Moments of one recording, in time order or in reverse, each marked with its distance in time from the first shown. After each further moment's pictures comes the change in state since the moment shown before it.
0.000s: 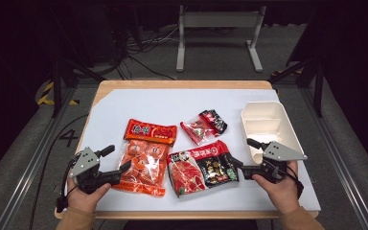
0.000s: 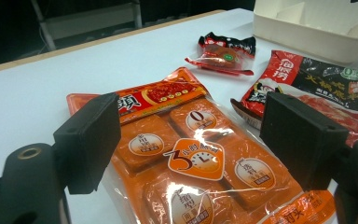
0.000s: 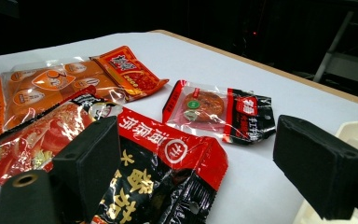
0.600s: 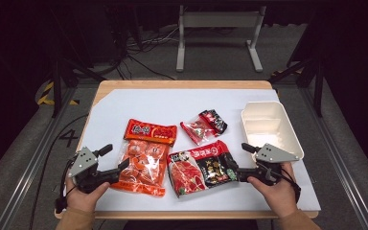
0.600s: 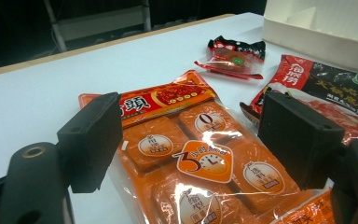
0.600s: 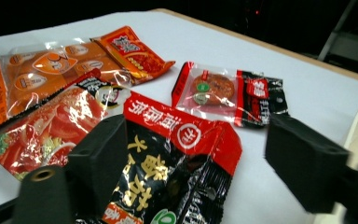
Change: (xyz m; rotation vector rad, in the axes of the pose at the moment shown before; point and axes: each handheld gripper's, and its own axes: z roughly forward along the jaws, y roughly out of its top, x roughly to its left) left arm 0.001 0.000 -0.001 -0.013 0.035 -0.016; right arm 0.014 0.000 0.006 0.099 -0.006 0.017
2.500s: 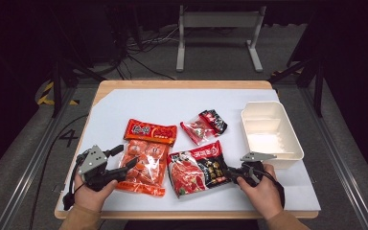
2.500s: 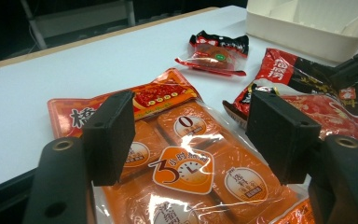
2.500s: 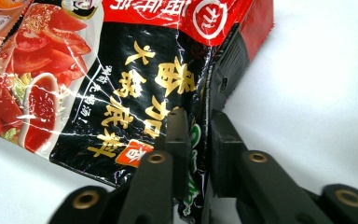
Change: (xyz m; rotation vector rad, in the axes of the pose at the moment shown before) left arm -0.011 0.004 0.017 0.032 -0.067 0.021; right arm 0.012 -0.036 0.036 0.318 0.038 0.309
